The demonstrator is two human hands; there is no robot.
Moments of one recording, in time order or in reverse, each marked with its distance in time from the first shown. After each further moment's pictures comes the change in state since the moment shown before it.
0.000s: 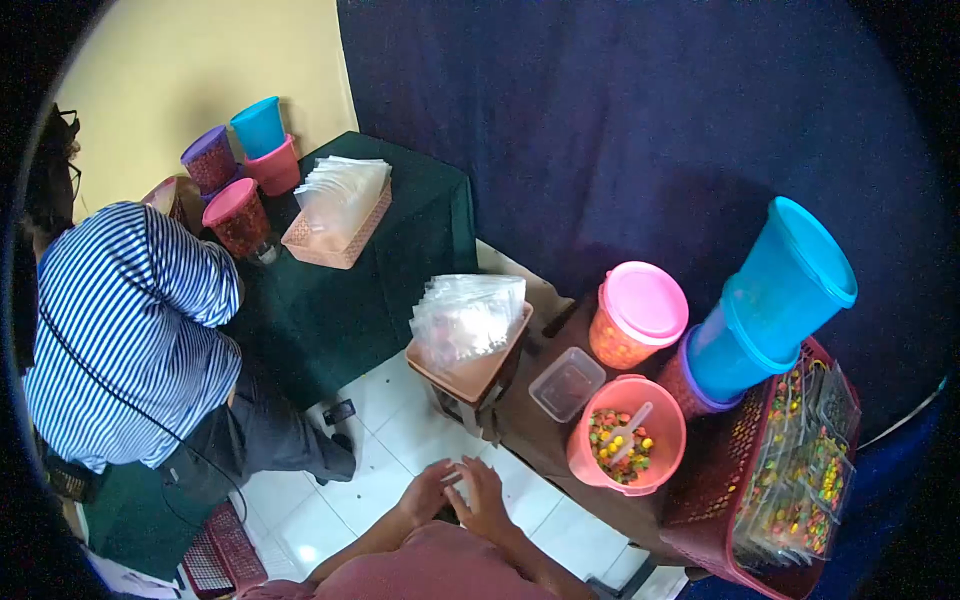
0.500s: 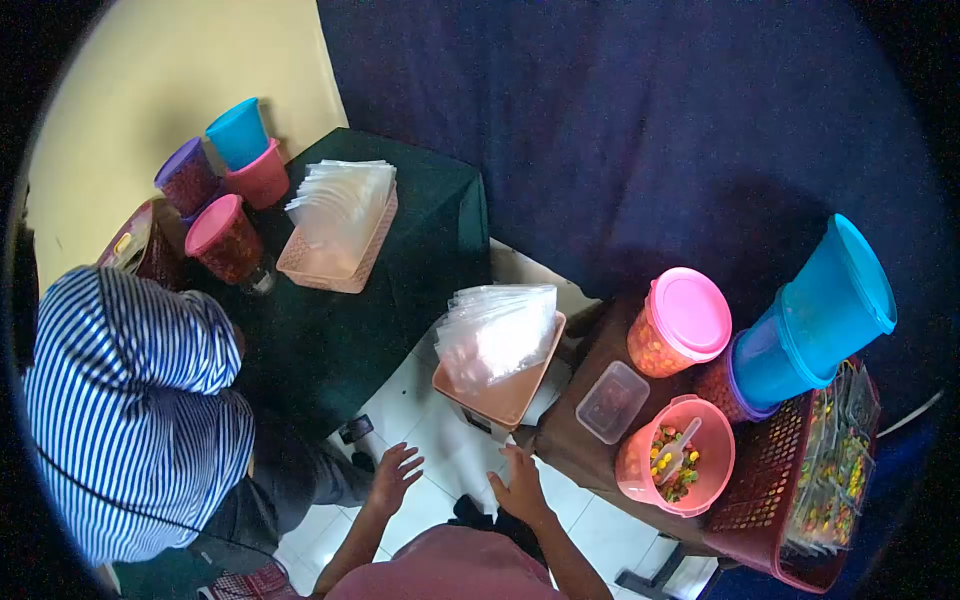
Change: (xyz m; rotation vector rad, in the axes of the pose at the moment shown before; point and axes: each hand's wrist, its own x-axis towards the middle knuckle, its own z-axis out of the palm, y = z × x) left_hand 0.046 0.131 -0.108 0.064 0.154 0.250; right_hand 0.107 0.032 0.039 -0.004 0.051 0.212
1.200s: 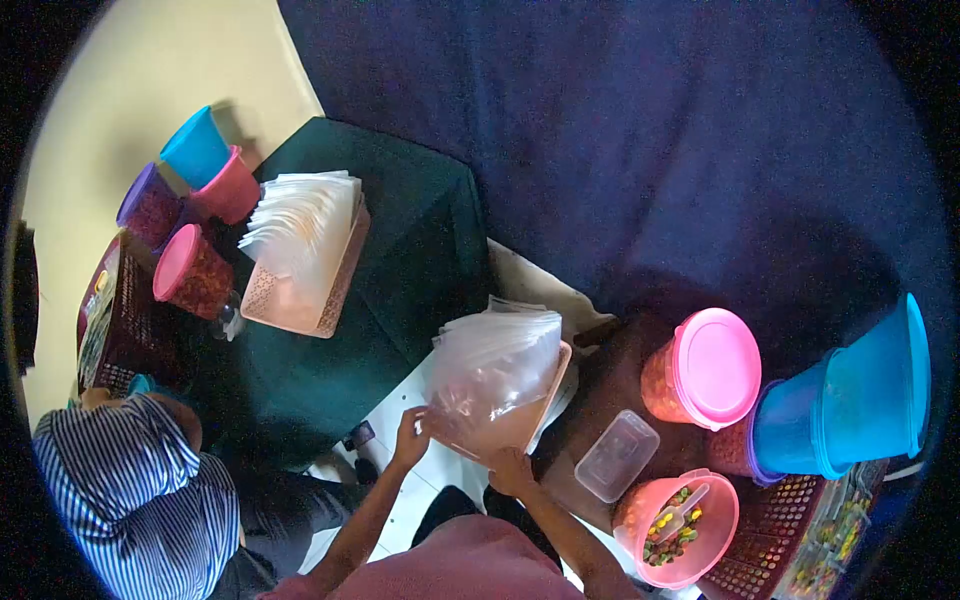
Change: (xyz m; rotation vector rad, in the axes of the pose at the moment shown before) left_hand 0.219 -0.004 0.040 0.825 0.069 0.402; right_hand 0.123 0.156 0.066 -0.385 -0.506 0.134
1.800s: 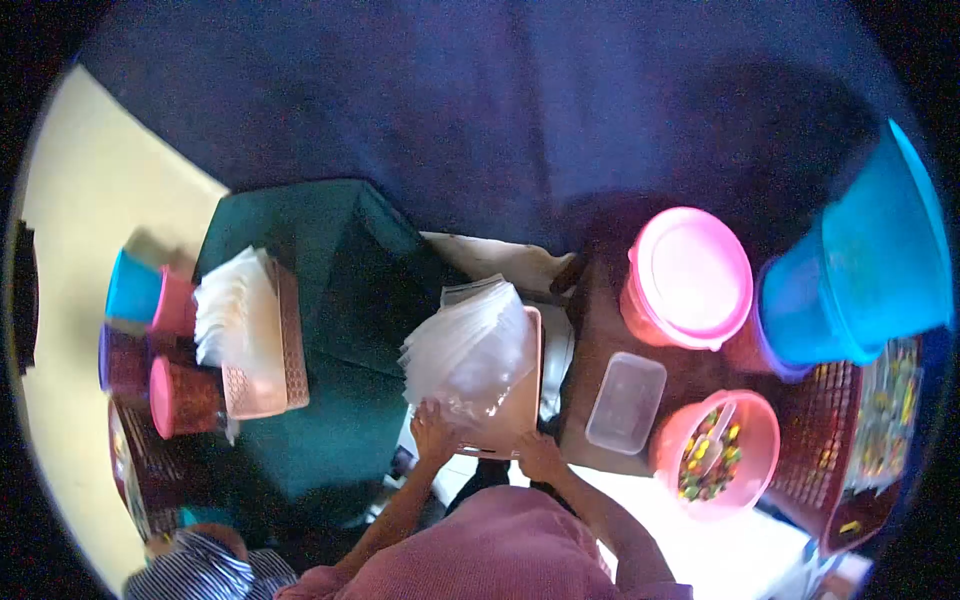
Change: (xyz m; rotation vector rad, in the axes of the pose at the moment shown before) left_hand 0.041 -0.013 0.034 1.087 -0.257 0.359; right_hand -0.013 0.020 0.028 0.110 0.327 -0.072
